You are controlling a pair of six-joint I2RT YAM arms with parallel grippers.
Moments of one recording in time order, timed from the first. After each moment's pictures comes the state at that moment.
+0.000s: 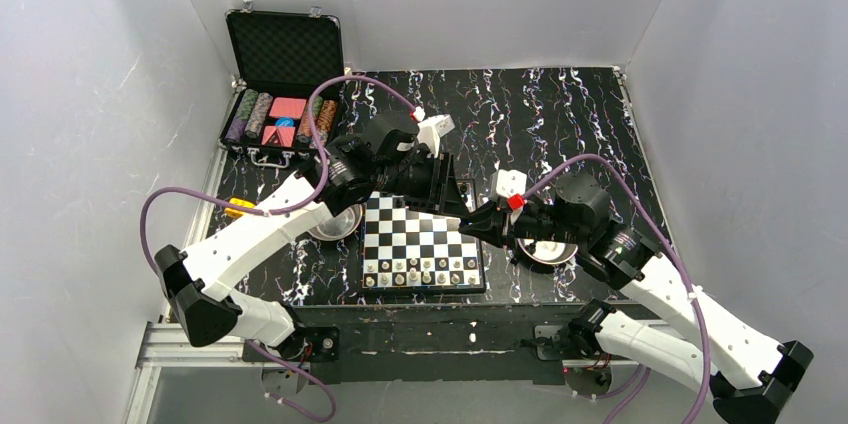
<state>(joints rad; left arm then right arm) -0.89 1.37 1.45 -0.72 0.40 -0.67 0.81 0.77 0.80 -0.25 -0.58 -0.21</state>
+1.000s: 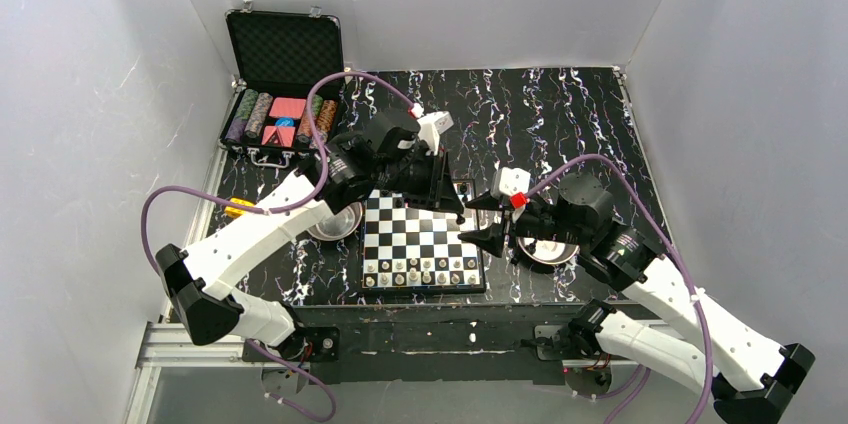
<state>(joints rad) -0.89 1.38 1.48 -0.73 0.35 -0.66 0.81 0.75 0.80 -0.24 -0.54 -0.20</state>
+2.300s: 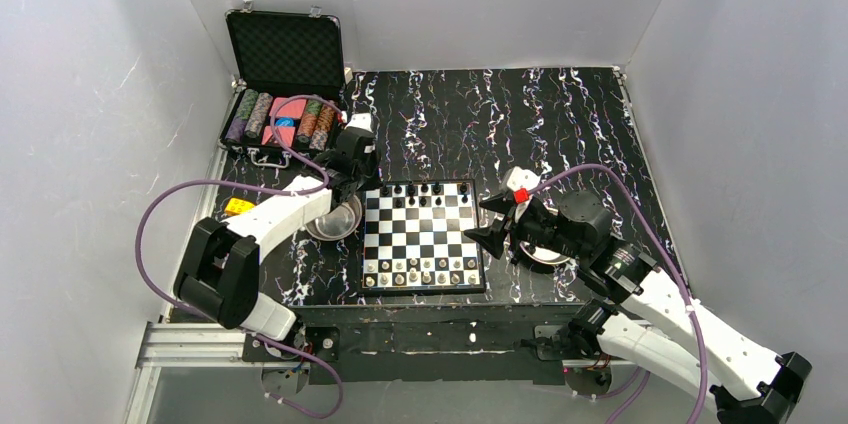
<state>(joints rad) -0.50 1.47 0.97 -0.25 -0.21 -0.42 0.81 0.66 0.64 -0.17 -0.30 -0.06</state>
